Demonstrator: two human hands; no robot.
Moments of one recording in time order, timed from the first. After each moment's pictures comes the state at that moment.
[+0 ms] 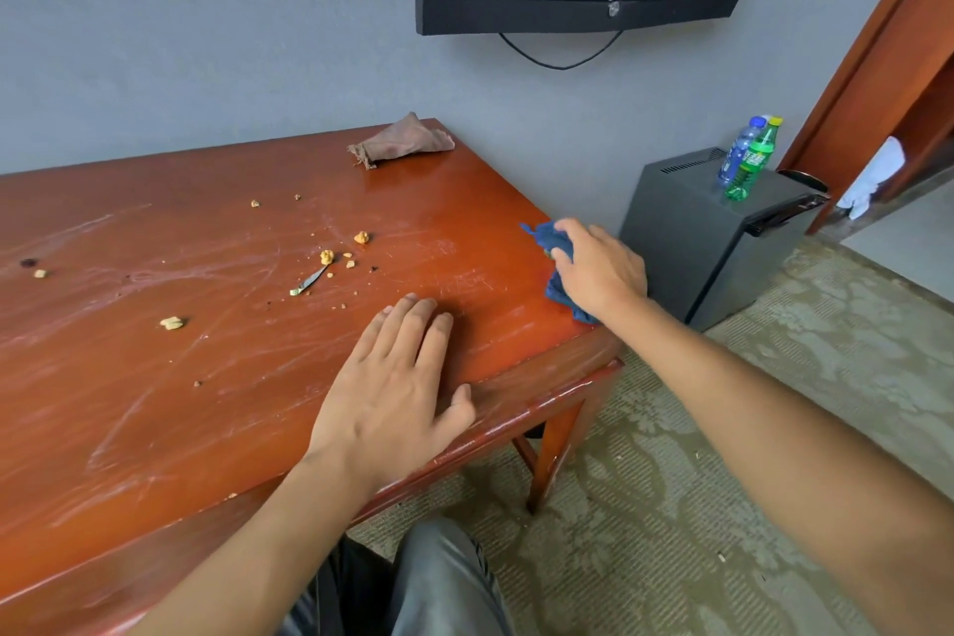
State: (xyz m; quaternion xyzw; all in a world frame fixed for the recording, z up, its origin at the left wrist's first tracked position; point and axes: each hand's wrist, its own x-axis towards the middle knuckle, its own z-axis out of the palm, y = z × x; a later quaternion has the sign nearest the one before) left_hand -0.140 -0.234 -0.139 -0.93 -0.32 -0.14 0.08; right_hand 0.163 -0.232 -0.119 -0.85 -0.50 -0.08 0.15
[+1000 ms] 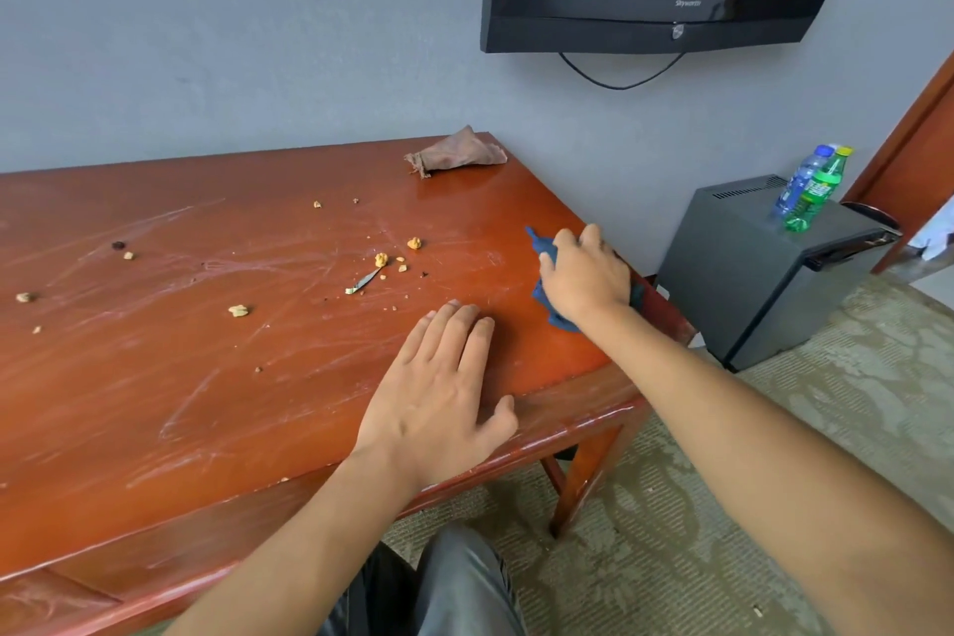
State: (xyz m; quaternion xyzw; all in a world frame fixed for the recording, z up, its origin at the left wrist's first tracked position) left_hand -0.140 -0.236 -0.137 -0.92 -0.34 -0.16 0.05; right_hand 0.104 -0.181 -0.121 -0.85 -0.51 -0.10 0.13
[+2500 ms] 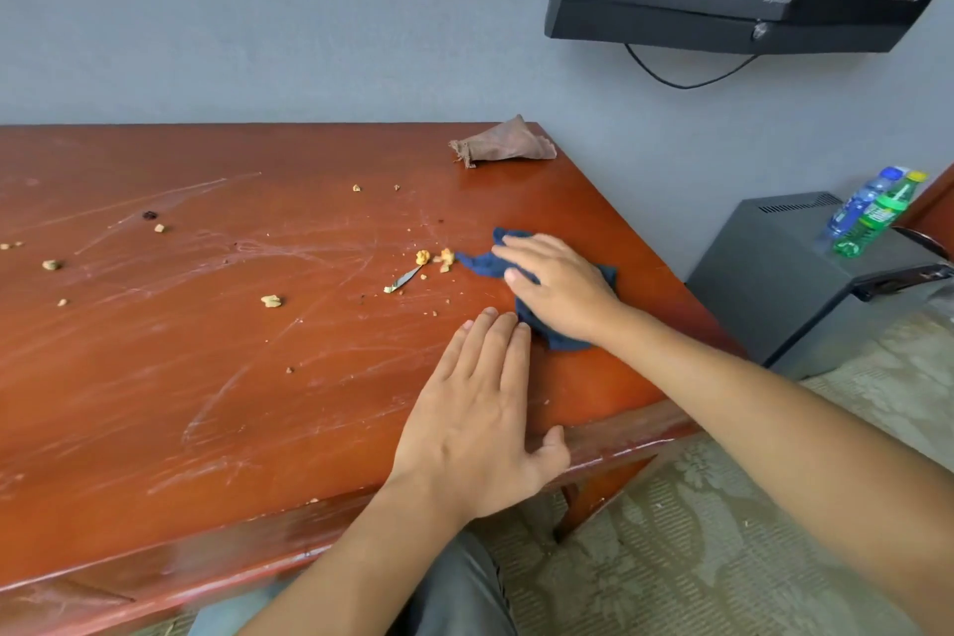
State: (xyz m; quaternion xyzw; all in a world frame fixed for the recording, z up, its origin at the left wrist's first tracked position) left_hand -0.136 -0.234 -0.142 -0.91 -0.37 -0.19 0.03; right_hand 0.070 -0.140 -0.123 -0.65 -0.74 0.06 0.18
